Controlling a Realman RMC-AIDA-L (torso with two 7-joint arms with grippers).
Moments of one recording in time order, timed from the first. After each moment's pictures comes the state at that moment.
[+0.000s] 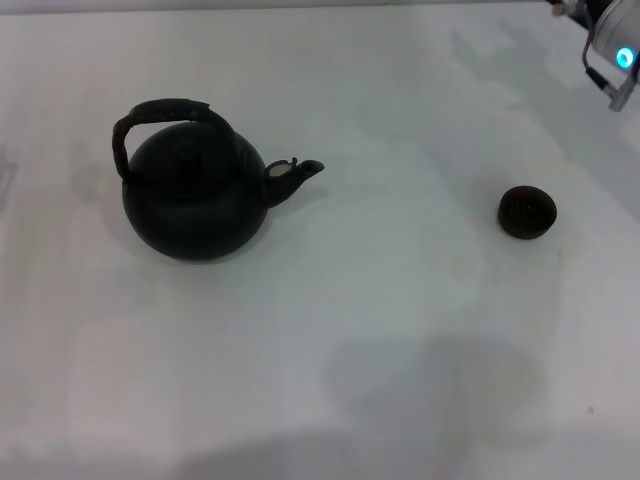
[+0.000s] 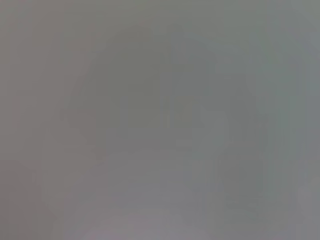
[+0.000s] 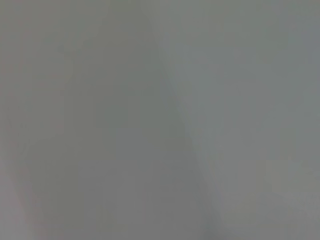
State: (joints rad) left arm -0.33 -2.08 0.82 0.01 0.50 1.25 -0.22; right arm 0.62 1.88 -2.19 -0.48 0.46 -0.62 0.68
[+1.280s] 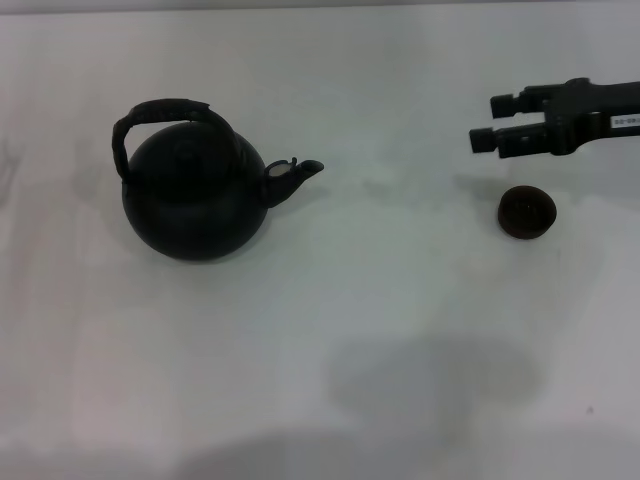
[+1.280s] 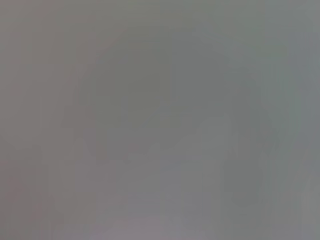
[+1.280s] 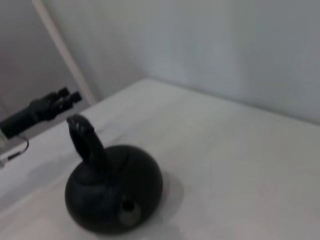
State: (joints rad) left arm -0.34 -2.08 0.82 0.01 0.48 1.25 -0.23; right arm 0.71 1.69 -1.93 -0.26 -0.86 -1.26 1.46
